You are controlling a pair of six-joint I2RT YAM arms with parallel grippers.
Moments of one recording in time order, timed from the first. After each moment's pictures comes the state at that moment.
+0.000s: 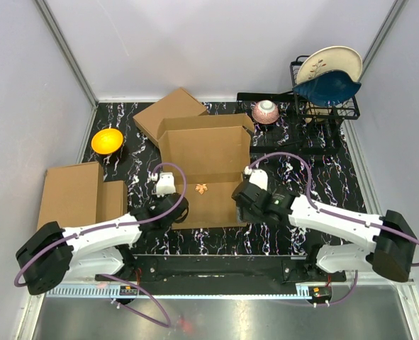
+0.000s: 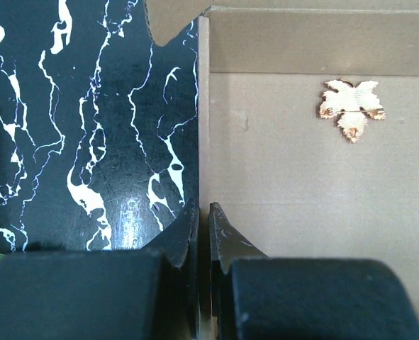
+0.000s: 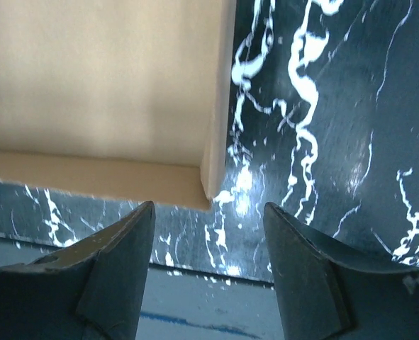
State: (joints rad) left arm -0.93 1.10 0.42 -0.19 -0.72 -0.74; right arm 1.03 1.21 0.84 -0.74 0.32 0.88
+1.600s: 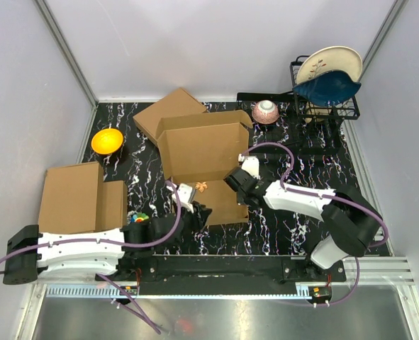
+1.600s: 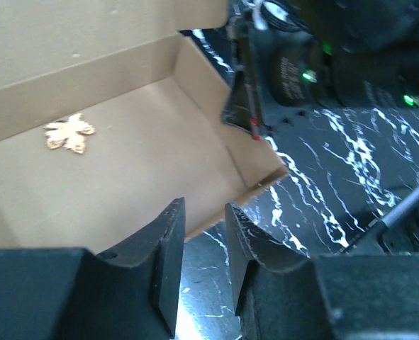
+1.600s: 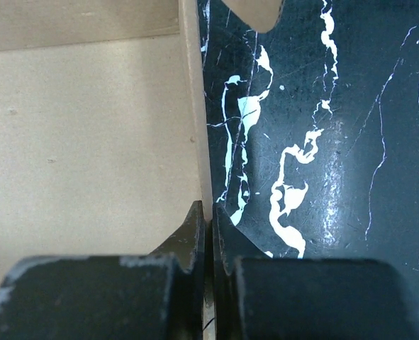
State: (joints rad) left arm -1.29 0.87 0.43 0.08 -0.63 -0.56; right arm 0.86 1.57 0.88 -0.39 0.48 0.72
